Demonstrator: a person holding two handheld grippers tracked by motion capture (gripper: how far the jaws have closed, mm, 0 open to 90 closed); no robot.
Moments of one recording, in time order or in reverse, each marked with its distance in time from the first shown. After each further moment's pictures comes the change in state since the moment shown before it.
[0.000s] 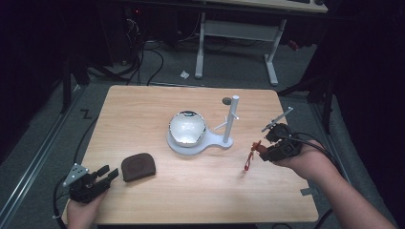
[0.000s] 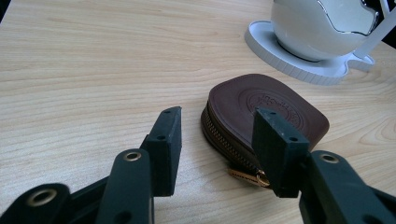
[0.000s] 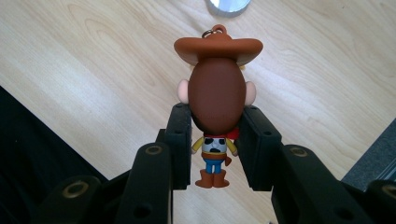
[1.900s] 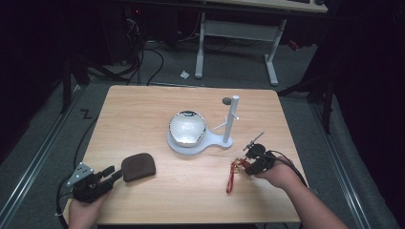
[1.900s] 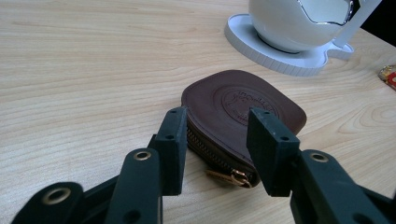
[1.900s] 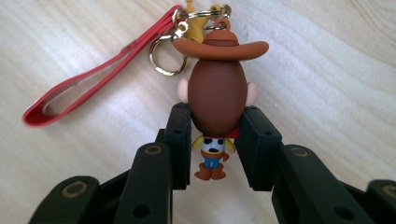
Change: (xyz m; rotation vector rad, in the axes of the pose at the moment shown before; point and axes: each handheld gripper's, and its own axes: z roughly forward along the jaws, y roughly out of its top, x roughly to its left) left arm -0.010 0.004 0.002 0.026 -0.055 0.051; right arm -0.006 -0.014 0.144 0.096 0.043 0.001
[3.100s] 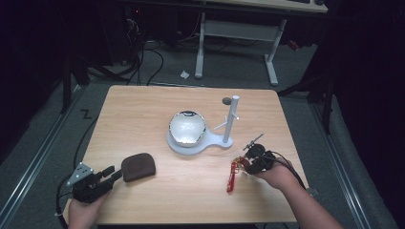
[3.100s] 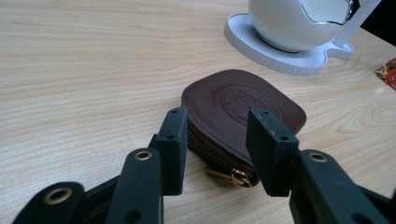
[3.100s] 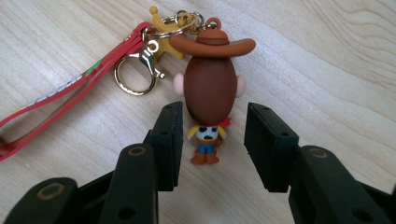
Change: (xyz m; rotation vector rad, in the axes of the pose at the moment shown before) left arm 0.001 0.000 -0.001 0.002 -0.001 -0.002; right arm -0.003 0.003 0.011 -0.034 -0.092 0.015
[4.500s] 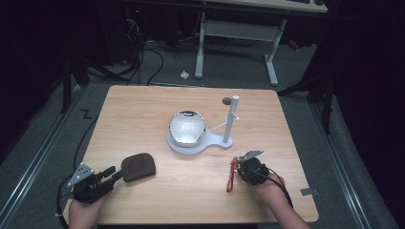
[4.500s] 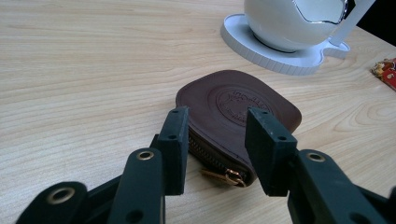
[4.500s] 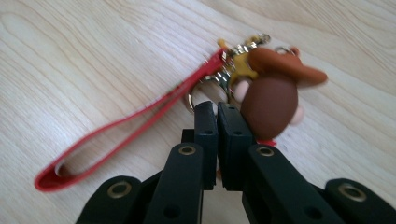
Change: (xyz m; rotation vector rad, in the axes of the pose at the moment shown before) left arm -0.004 0.000 0.000 0.001 -0.006 0.013; right arm 0.042 -0.028 0.009 -0.264 -0.023 0.024
